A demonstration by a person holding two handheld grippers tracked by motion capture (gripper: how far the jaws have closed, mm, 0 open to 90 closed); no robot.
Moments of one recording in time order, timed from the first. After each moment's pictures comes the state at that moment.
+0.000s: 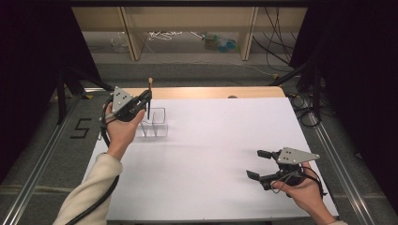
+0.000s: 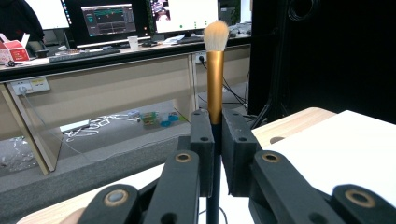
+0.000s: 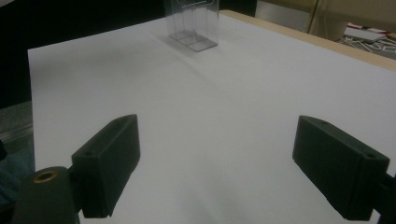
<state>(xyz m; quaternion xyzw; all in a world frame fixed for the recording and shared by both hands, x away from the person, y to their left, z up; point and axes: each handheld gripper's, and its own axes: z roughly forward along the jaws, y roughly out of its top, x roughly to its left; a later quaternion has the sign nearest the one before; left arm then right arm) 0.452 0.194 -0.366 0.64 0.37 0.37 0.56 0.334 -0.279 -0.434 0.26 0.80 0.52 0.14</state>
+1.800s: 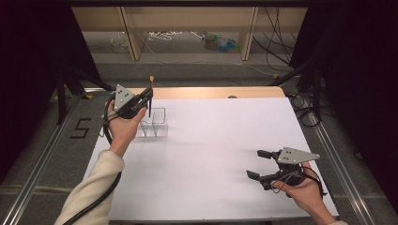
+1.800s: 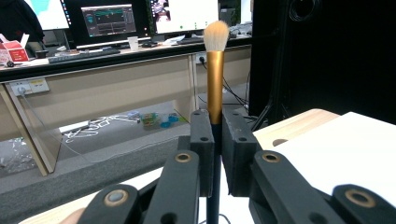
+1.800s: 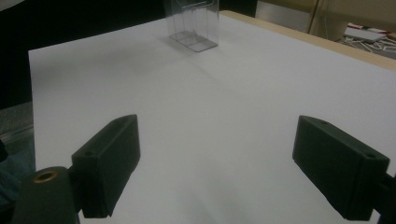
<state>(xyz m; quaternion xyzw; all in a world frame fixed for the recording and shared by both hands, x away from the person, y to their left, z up) 0.463 0.192 -0.368 0.64 0.37 0.37 0.57 0.334 -0.279 -0.434 0.26 0.80 0.52 0.14</state>
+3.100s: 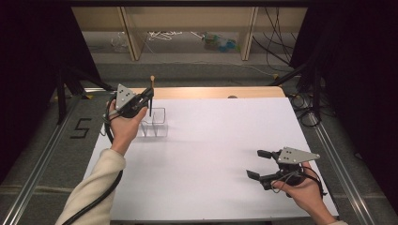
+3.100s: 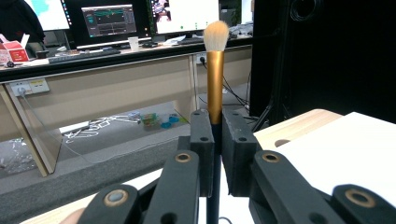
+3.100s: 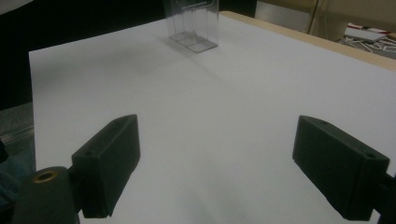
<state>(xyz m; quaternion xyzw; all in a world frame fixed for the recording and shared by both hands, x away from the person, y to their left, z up) 0.469 0.191 -0.373 0.64 0.37 0.37 0.57 0.334 -0.279 -0.434 0.26 0.80 0.53 0.14</state>
